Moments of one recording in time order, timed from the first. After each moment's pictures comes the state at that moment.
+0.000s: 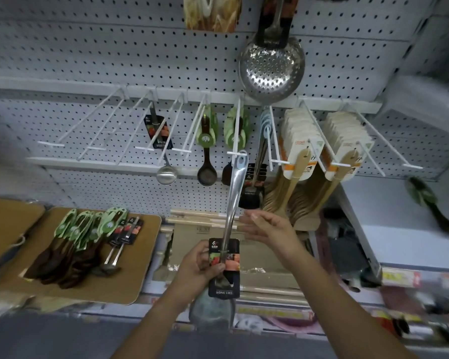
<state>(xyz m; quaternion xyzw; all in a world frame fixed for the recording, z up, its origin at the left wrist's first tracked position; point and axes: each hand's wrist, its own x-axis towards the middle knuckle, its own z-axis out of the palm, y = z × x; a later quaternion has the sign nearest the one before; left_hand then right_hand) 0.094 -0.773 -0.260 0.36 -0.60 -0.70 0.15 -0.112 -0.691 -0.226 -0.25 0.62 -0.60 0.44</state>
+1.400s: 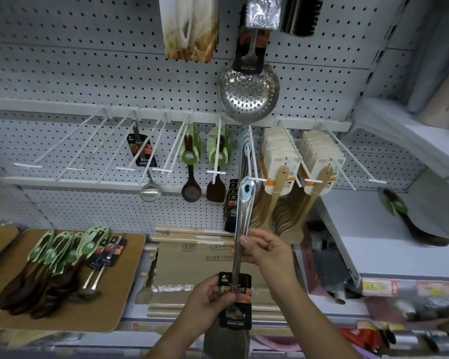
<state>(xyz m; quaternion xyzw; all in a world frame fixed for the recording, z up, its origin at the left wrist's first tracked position) 0.064 -0.734 -0.286 0.25 -0.59 -0.76 0.14 -0.088 -0.664 -0.202 -0.19 0.58 -0.72 0.33</state>
